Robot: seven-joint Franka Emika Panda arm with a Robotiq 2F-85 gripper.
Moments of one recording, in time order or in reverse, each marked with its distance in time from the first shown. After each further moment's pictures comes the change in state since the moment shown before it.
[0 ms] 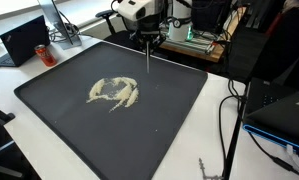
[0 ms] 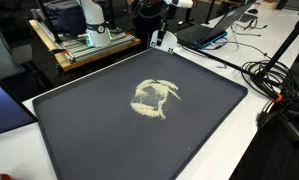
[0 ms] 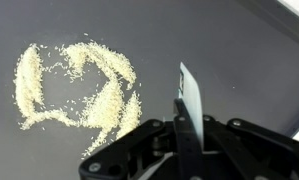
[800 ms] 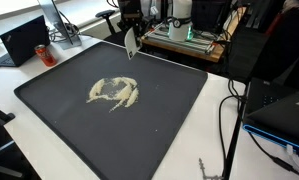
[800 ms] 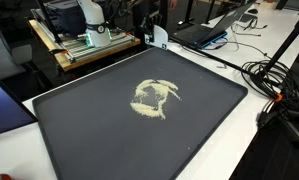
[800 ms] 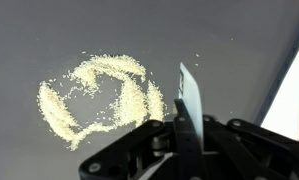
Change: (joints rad) arm -0.074 -0.175 -0.115 -0.164 0.328 0.174 -0.003
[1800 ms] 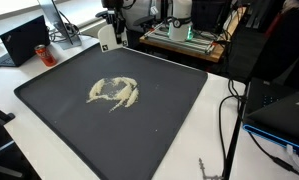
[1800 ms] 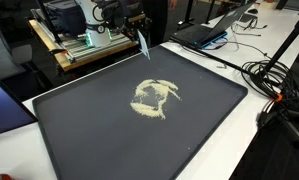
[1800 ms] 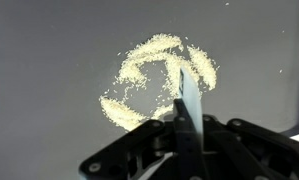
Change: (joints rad) arm -0.063 -0.016 -0.091 -0.061 0.090 0.181 0.297
